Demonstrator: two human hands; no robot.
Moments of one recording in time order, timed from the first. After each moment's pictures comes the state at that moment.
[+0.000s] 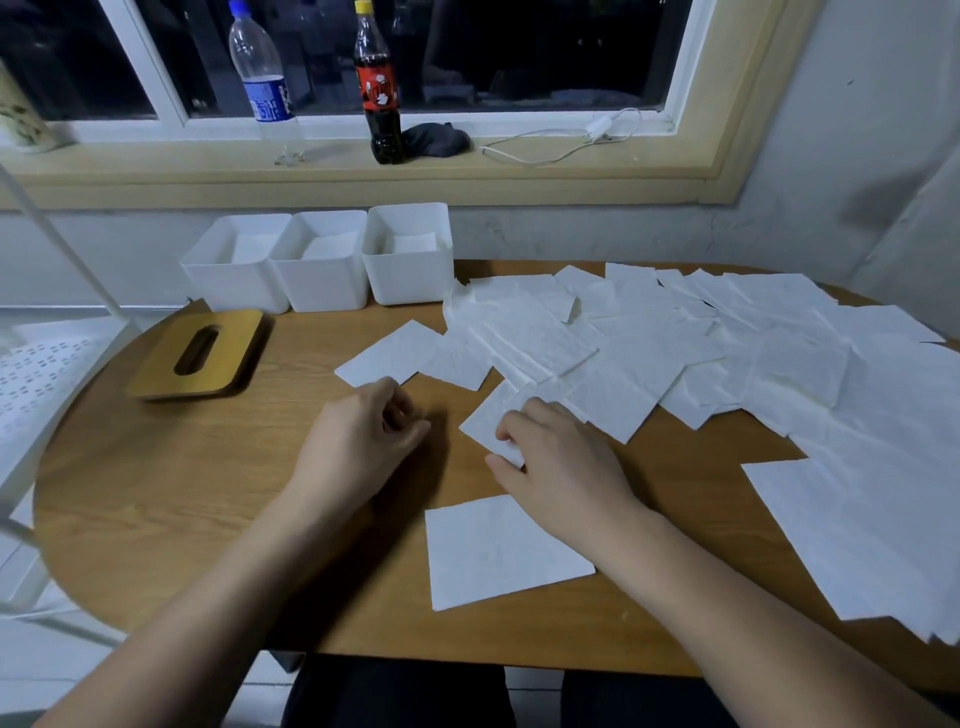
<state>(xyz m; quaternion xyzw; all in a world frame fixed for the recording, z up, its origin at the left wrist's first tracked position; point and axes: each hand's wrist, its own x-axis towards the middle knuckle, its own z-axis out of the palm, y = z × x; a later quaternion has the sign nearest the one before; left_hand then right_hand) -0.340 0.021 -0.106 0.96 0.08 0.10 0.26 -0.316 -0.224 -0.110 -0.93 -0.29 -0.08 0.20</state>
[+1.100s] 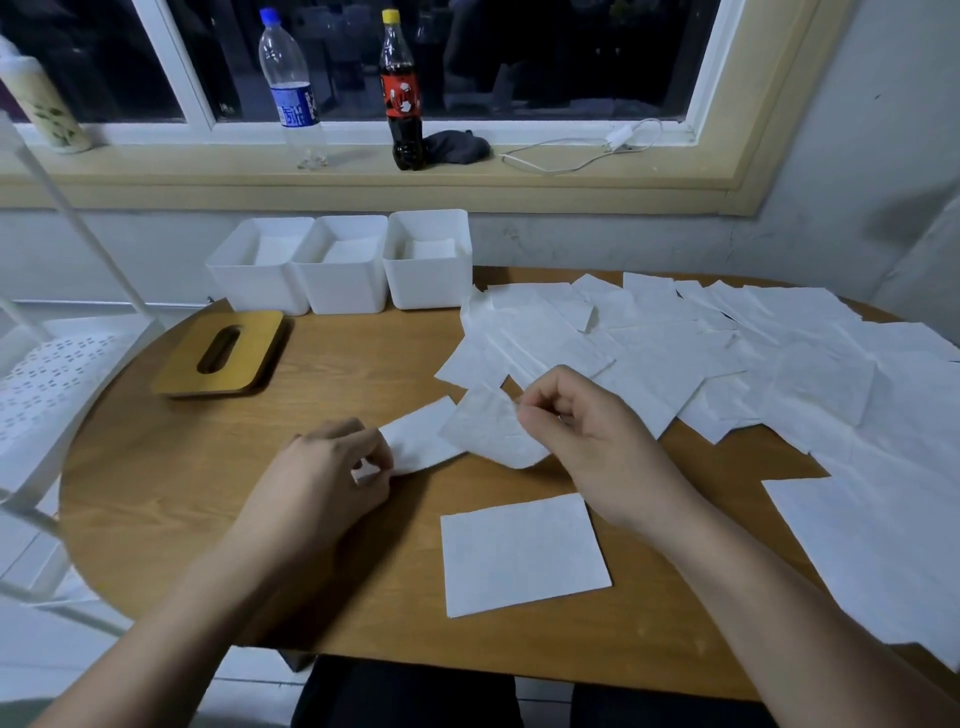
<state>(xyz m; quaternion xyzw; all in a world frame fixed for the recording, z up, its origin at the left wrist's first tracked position) -0.389 0.063 -0.106 0.98 0.00 0.11 0.14 -0.325 -0.232 -0.051 -0.80 -0.23 0.09 0.54</state>
